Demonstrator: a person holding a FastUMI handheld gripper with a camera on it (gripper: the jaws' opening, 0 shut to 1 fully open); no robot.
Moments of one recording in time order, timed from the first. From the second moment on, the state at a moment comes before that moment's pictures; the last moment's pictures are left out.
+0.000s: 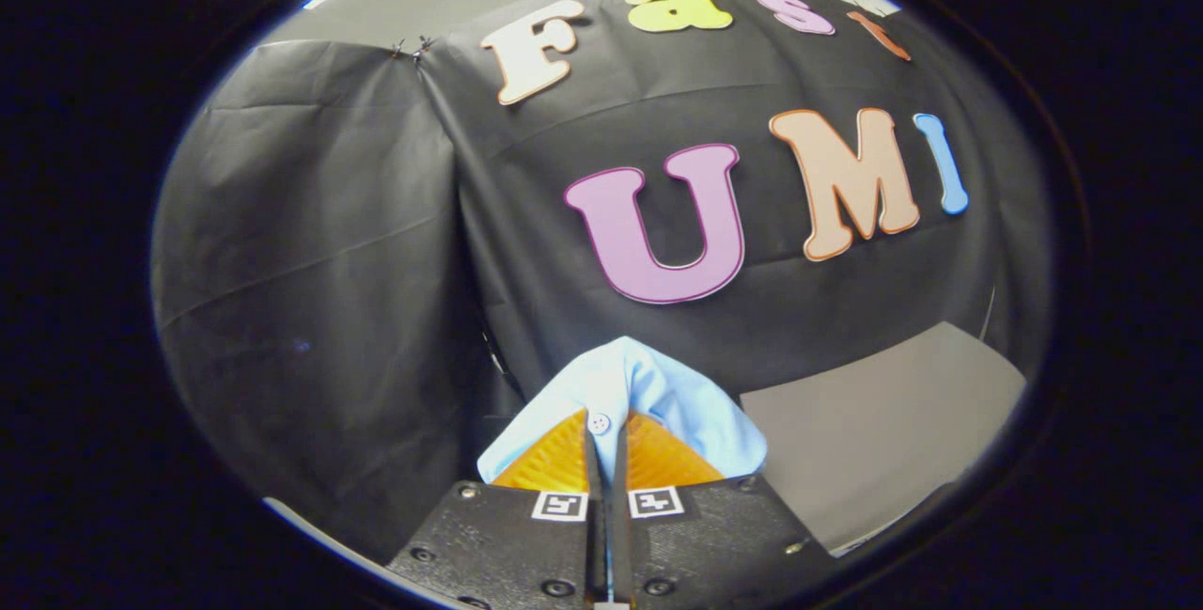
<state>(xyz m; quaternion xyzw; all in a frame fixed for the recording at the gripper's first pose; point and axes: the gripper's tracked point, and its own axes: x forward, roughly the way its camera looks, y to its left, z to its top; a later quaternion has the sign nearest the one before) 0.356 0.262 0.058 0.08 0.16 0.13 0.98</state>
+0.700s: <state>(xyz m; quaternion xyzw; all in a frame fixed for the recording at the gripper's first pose) 0.372 0.339 -0.105 0.06 0.19 0.14 0.97</state>
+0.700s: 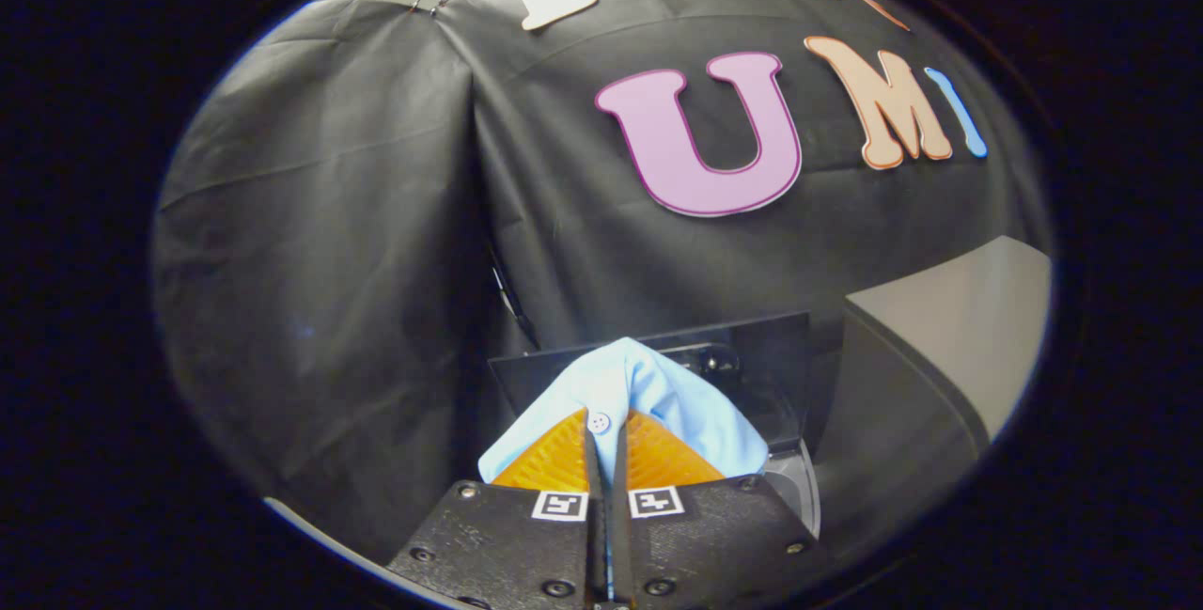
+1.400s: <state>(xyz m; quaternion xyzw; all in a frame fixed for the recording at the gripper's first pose) 0.380 0.328 -0.263 0.04 0.28 0.10 0.96</state>
